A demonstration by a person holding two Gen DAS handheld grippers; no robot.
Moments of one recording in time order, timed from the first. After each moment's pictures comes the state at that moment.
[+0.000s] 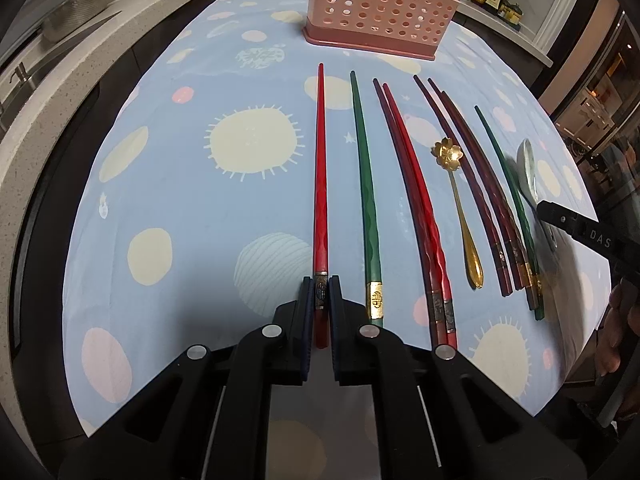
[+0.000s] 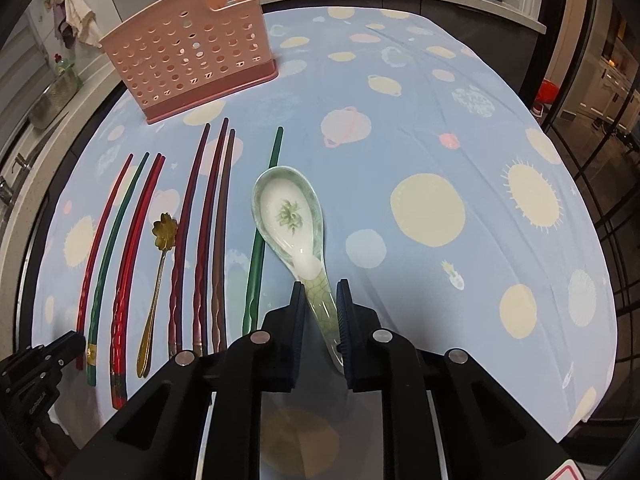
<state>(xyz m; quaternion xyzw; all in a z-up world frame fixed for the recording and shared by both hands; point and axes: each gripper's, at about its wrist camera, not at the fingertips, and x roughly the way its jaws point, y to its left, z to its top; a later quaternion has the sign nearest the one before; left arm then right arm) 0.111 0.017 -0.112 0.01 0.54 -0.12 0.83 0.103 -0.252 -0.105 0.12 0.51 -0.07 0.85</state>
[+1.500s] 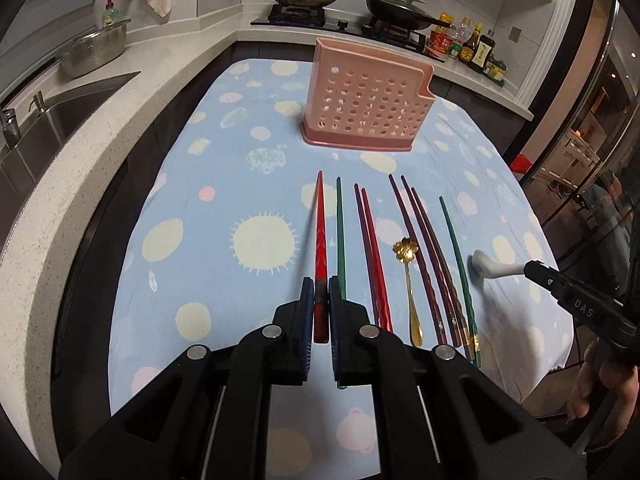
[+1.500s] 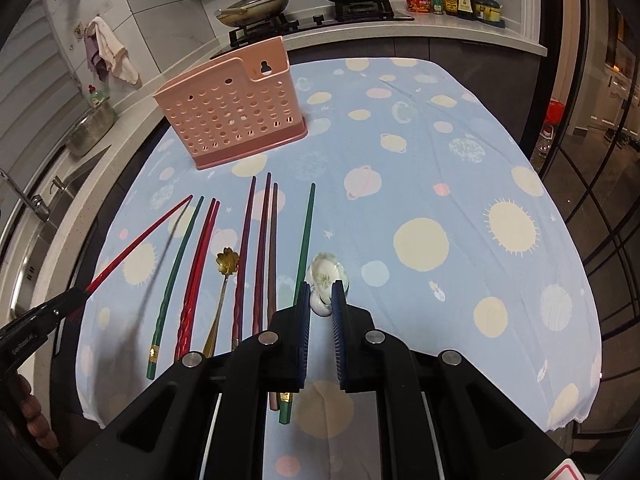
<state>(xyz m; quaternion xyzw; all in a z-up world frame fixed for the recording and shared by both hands) 0.111 0.027 -0.021 -0.03 0.45 -0.13 0.88 0.075 -0.257 -0.036 0.13 0.44 -0.03 0.89</state>
